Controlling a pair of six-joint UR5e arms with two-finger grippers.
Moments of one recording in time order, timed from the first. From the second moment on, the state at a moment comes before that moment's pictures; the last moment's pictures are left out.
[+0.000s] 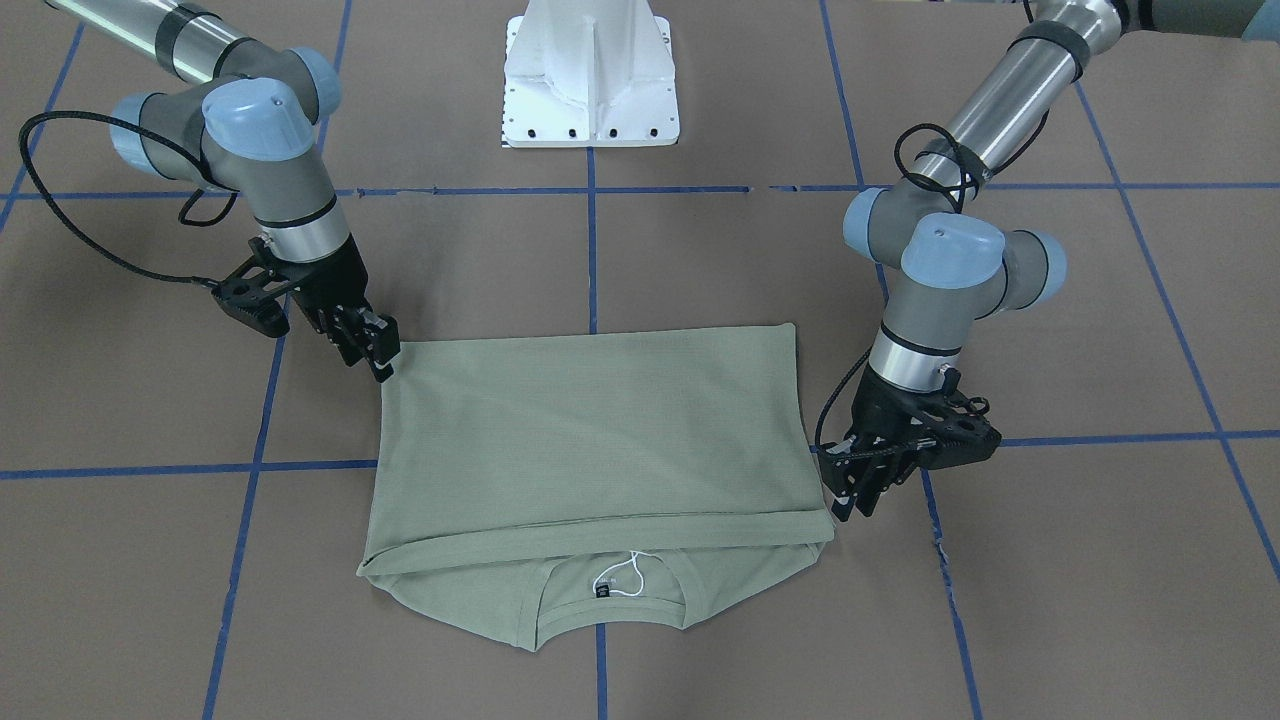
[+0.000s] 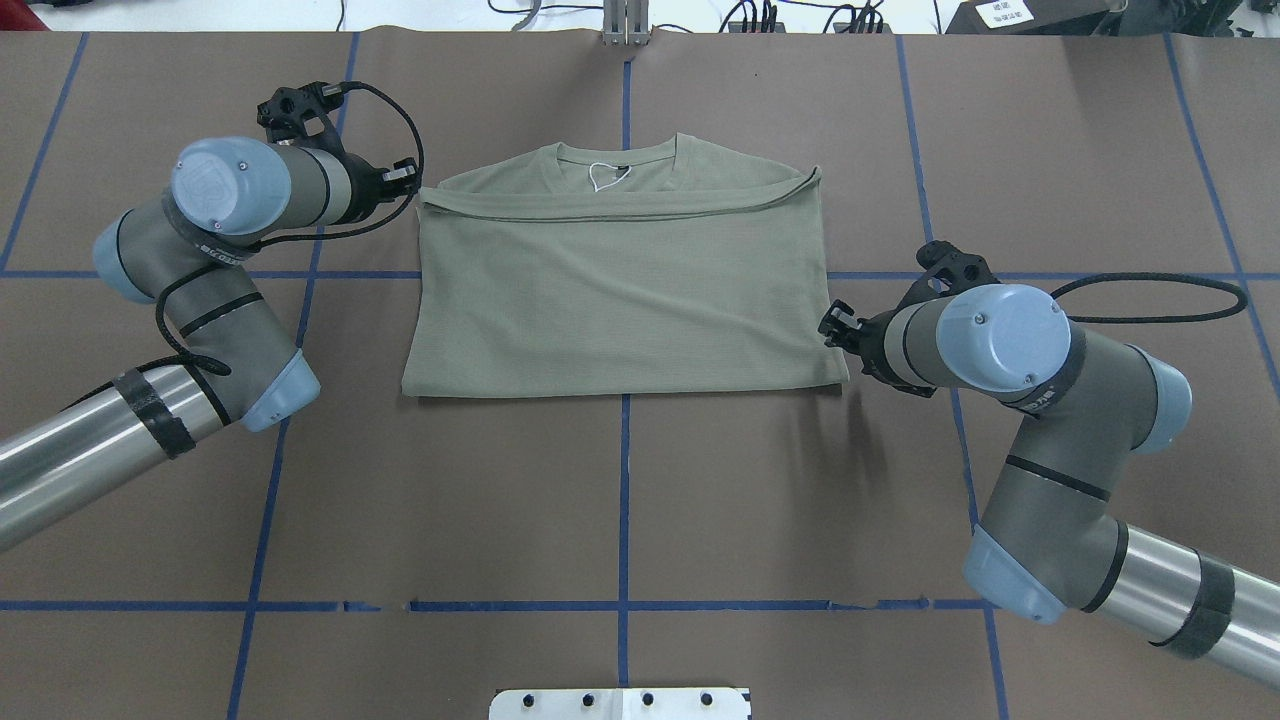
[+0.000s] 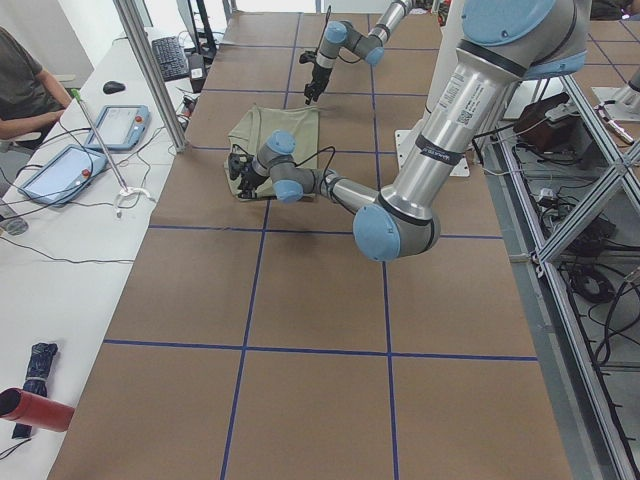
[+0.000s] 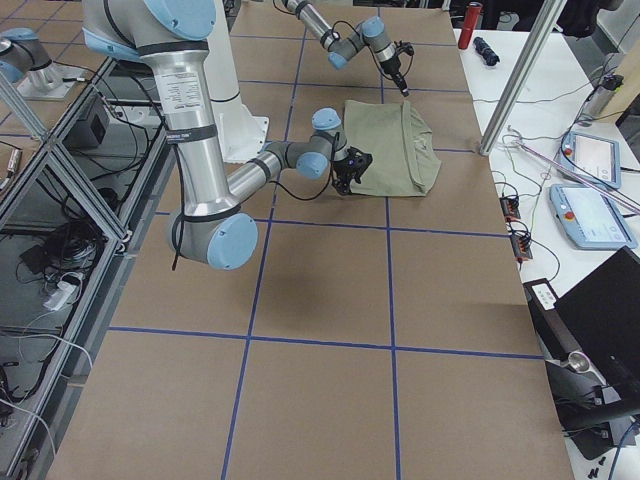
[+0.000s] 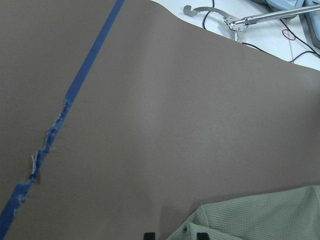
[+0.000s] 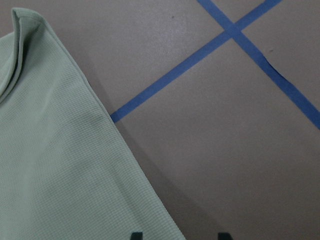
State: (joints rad) left arm -0.78 -2.12 -1.28 -2.38 -1.64 -1.38; right arm 0.56 -1.31 1.79 -1.18 1.65 1.82
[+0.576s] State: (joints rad) left arm -0.78 -2.12 -1.28 -2.38 -1.64 -1.38; right arm 0.53 -1.31 1.78 -1.18 1.62 1.83
